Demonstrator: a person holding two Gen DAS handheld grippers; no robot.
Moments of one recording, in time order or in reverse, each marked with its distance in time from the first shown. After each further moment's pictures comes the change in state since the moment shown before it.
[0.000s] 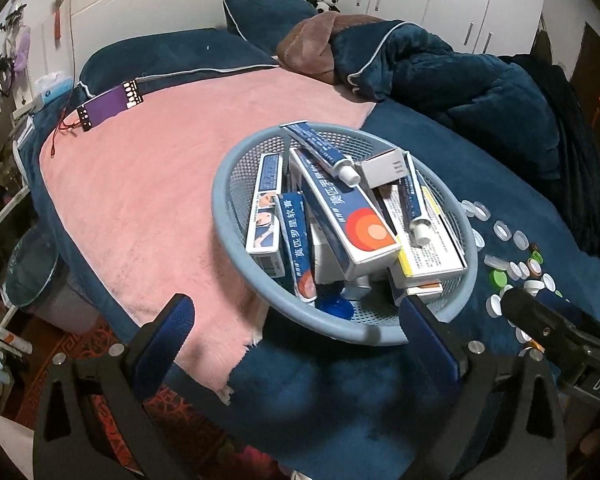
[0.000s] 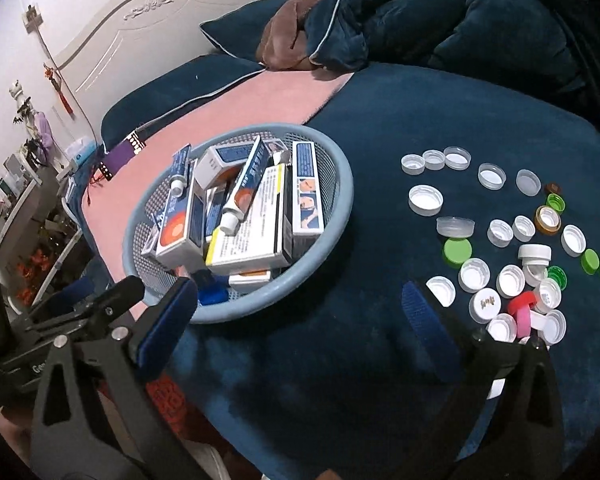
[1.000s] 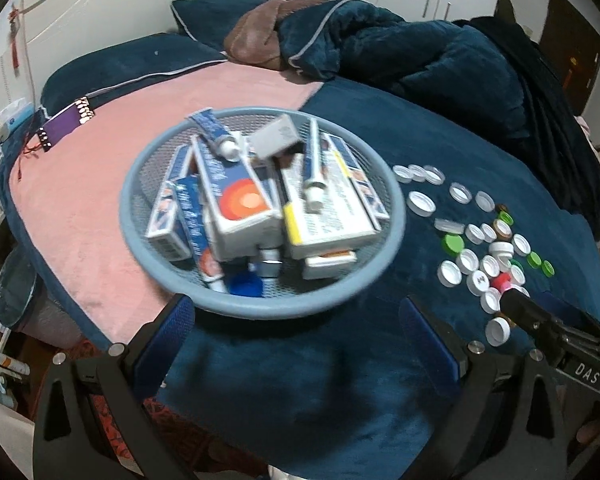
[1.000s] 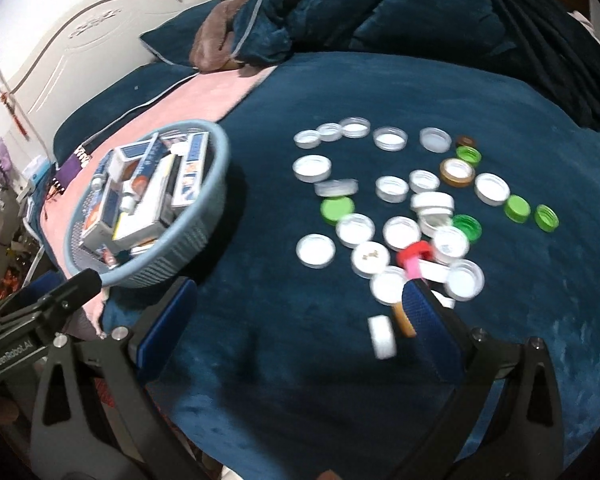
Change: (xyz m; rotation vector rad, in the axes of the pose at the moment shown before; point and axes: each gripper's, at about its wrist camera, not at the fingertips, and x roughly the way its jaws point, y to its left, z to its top) left arm 0.001 -0.073 -0.016 0.118 0.047 -0.064; right arm -0.033 -0.084 -0.031 0.131 0.005 -0.160
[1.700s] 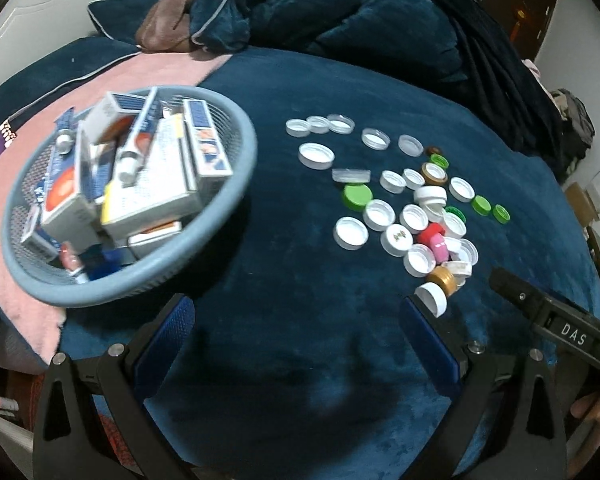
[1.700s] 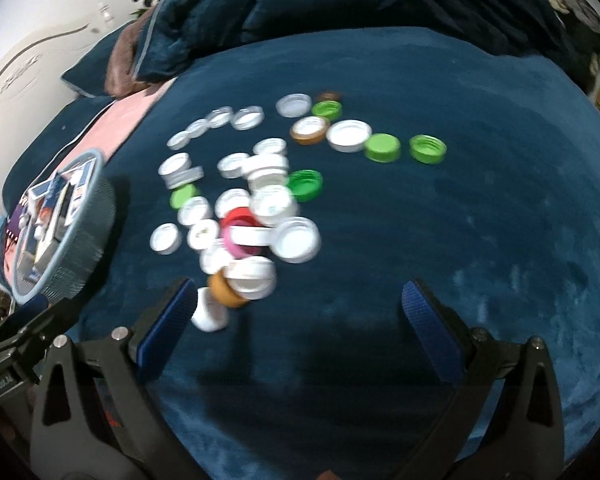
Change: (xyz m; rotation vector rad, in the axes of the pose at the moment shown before) left arm 0.031 -0.095 -0.021 0.159 0.096 -0.153; right arm -0.013 -0.112 -0.028 0.223 0.017 -0.146
